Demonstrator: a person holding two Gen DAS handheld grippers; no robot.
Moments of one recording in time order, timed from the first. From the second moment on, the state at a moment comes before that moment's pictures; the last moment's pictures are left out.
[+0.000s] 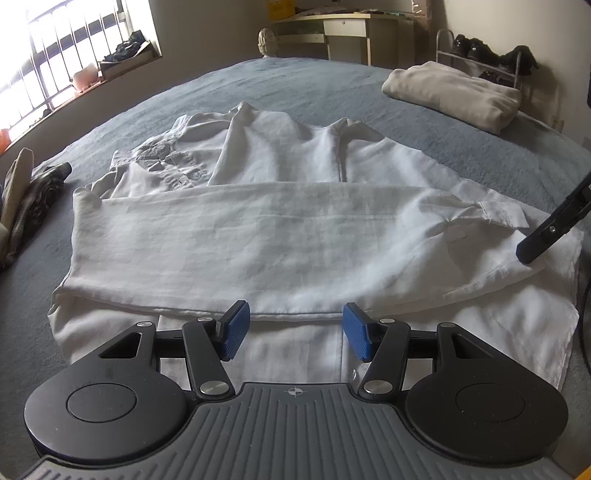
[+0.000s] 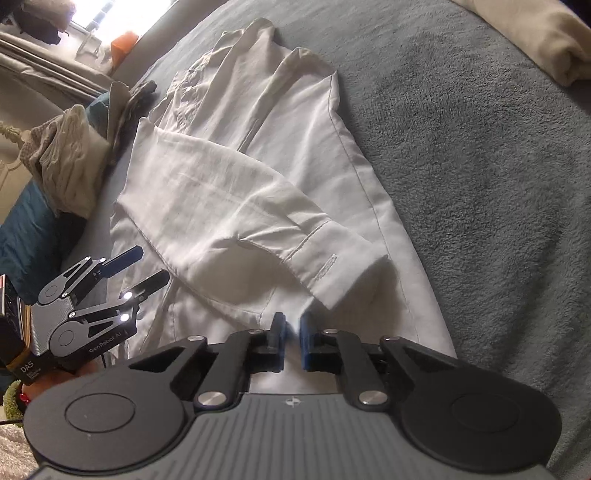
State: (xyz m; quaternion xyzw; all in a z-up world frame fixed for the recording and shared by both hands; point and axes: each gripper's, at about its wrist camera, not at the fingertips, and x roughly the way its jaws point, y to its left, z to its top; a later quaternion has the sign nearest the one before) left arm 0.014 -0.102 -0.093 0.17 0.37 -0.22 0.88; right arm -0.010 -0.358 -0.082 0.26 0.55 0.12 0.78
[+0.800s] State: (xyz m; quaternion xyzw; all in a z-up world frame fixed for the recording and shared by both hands) left arm 0.014 -0.097 -0.096 0.16 0.40 -0.22 0.88; right arm -0.034 -0.359 -0.086 0.21 0.57 0.10 0.79
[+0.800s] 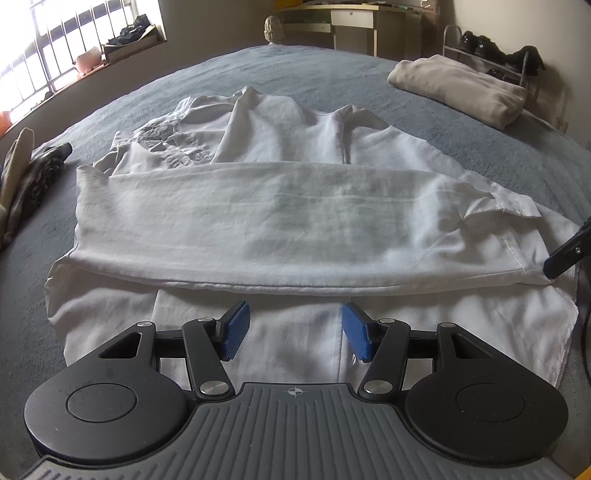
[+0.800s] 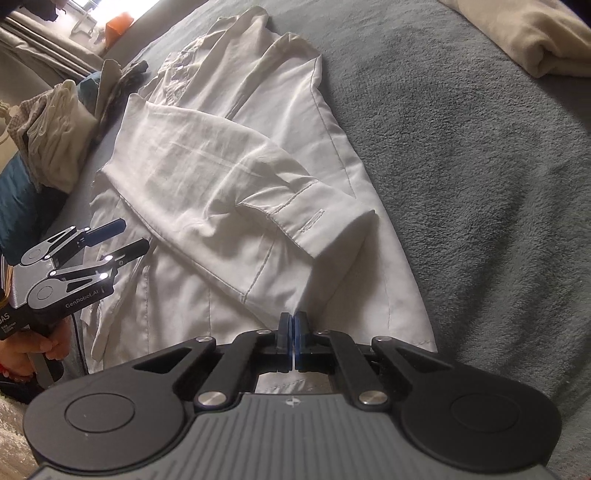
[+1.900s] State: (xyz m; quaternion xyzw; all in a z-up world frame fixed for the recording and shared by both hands) left arm 0.022 0.045 -0.099 0.13 0.44 -0.01 0.89; right arm 0.007 -0.320 -0.076 0.05 0.52 0.12 0.84
